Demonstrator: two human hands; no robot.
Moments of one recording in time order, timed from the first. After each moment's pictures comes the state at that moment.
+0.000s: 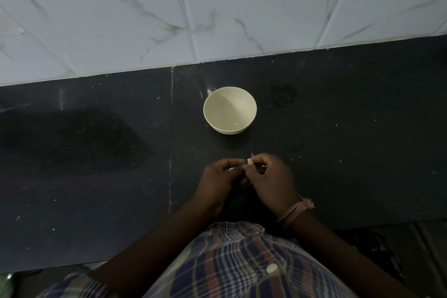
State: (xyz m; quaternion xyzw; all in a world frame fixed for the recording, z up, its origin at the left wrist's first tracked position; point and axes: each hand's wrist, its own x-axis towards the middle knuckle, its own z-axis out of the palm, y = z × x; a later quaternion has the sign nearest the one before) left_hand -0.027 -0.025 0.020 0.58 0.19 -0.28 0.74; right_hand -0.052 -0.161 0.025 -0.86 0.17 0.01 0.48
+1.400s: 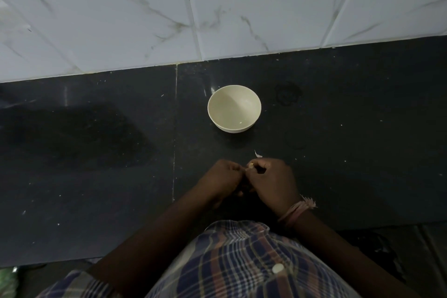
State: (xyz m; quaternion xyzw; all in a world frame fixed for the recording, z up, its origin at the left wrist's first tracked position) left_hand -0.016 -0.021 0.047 0.73 0.12 -0.39 0.55; right_hand -0.052 -0.155 0.035 -0.87 0.14 0.06 0.46
